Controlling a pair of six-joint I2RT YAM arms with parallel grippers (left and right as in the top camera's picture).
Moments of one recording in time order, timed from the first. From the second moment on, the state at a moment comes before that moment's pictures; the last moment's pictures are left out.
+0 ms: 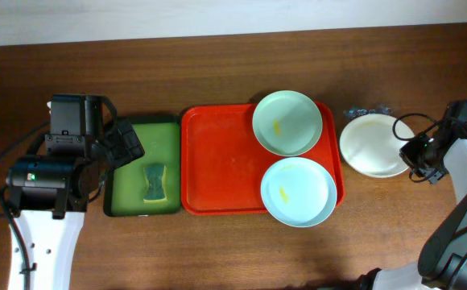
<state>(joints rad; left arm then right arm) -0.10 1.25 1.46 -1.22 -0.21 -0.44 -0.51 1.67 1.09 -0.72 -0.02 0.44</state>
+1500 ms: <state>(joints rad) -0.10 1.25 1.46 -1.22 -0.21 -0.44 0.02 1.67 1.05 -1.14 -0.12 0.28</state>
